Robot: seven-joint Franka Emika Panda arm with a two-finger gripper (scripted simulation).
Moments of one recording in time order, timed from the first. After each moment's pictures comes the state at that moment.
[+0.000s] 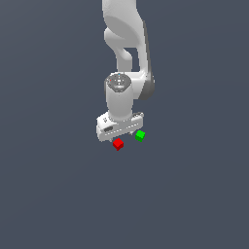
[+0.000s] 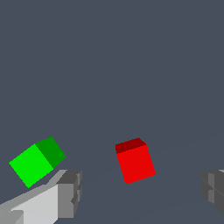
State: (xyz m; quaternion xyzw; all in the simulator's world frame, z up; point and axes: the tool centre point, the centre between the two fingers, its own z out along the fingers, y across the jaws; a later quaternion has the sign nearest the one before) arm -0.017 -0.016 0.114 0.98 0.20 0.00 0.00
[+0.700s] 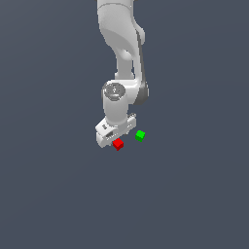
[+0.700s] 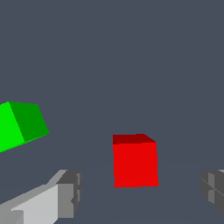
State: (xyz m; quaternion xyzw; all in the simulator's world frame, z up) arm -0.029 -0.031 0.075 0.95 0.32 0.00 0.00
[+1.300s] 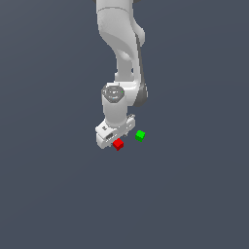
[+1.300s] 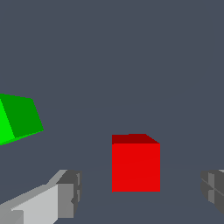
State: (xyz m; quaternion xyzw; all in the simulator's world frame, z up) arm -0.030 -0.034 0.066 0.94 0.34 0.00 0.00
